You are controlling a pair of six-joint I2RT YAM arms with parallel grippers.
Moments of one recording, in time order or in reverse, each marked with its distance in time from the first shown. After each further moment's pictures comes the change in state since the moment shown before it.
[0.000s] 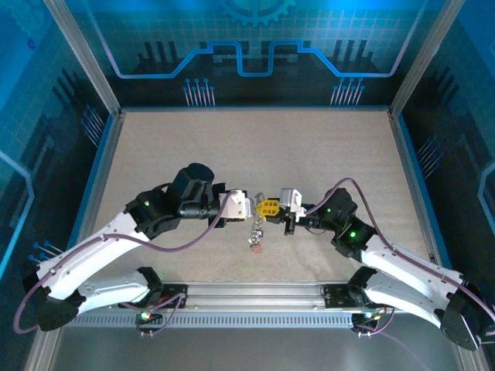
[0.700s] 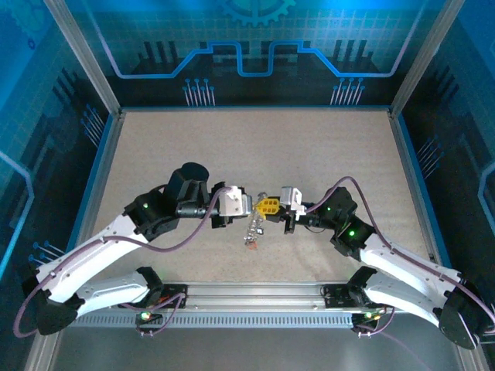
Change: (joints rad) left arm 0.028 -0.016 -0.039 0.105 0.136 -0.088; right arm -0.011 0.018 0.000 0.031 -0.019 0.011
